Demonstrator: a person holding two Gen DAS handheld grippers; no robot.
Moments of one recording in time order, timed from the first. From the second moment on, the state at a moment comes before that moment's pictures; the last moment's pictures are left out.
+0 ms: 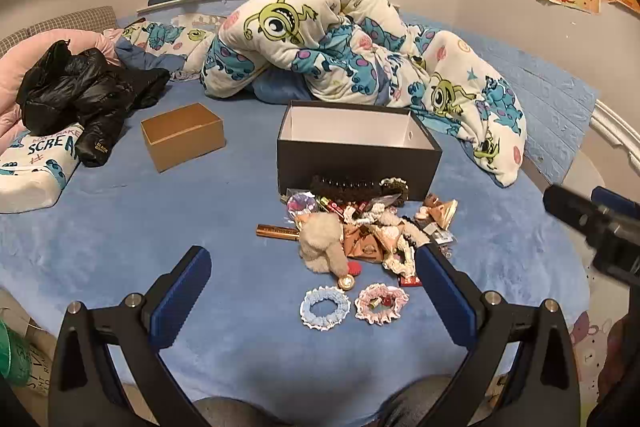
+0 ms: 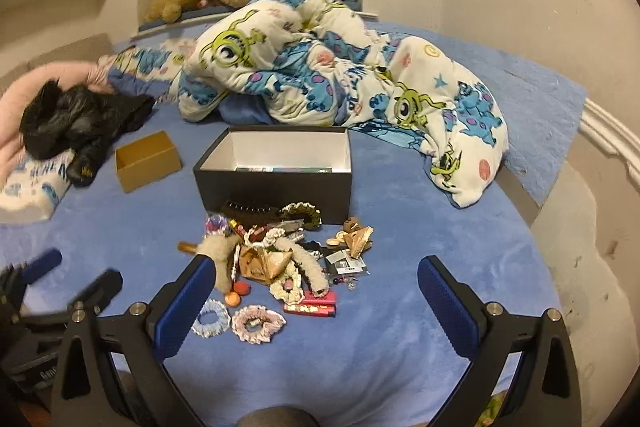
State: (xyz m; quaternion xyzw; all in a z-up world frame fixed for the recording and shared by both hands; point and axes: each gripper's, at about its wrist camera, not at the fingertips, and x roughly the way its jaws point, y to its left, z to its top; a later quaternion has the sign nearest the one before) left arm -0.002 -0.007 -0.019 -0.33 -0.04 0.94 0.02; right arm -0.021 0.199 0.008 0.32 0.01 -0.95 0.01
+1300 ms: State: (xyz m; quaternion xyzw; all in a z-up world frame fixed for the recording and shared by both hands) left arm -0.031 0.010 -0.116 -0.38 -0.02 0.92 0.07; right arm -0.050 0.198 -0.046 0.38 0.01 -0.93 0.00
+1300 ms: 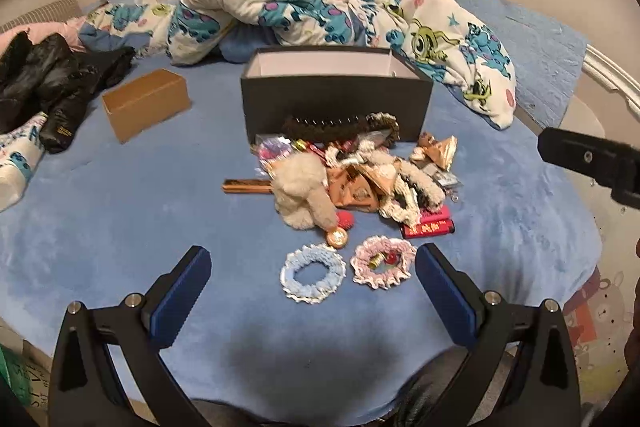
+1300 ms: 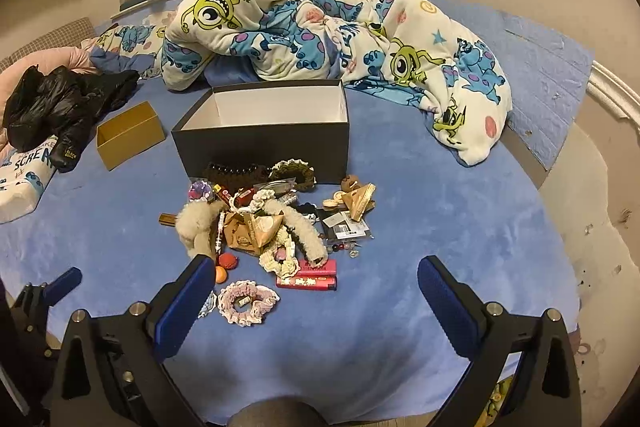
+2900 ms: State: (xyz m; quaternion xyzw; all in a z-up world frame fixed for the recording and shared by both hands) left arm -0.105 0.020 -0.259 -0.47 0.00 0.88 0.10; right arm -0.129 0.159 -0.219 0.55 0.03 -0.83 0.07
